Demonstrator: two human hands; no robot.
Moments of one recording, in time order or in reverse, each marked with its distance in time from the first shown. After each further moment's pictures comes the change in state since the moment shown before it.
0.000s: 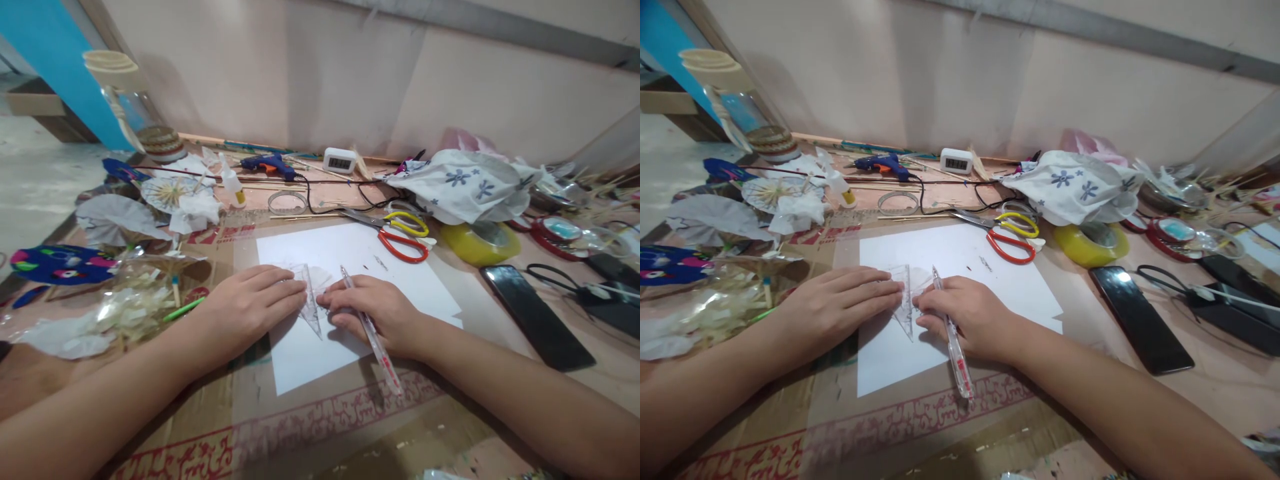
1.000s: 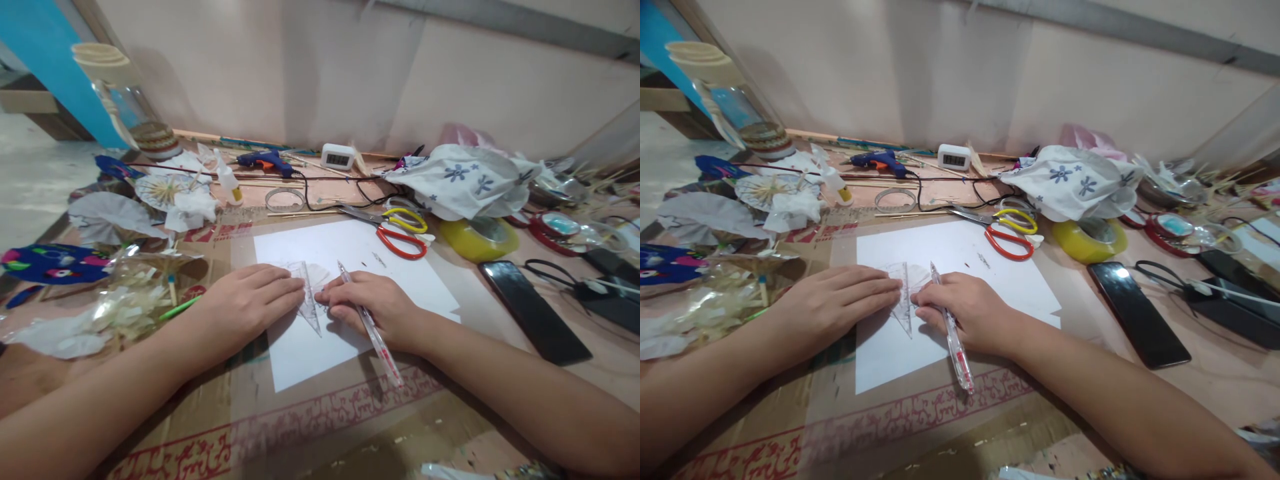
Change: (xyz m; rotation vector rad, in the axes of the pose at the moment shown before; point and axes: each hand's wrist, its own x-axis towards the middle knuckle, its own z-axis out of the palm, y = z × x) left_hand -0.001 -0.001 0.001 -0.010 -0.042 -0.003; right_hand 0.000 0.002 0.000 -0.010 -0.001 0.032
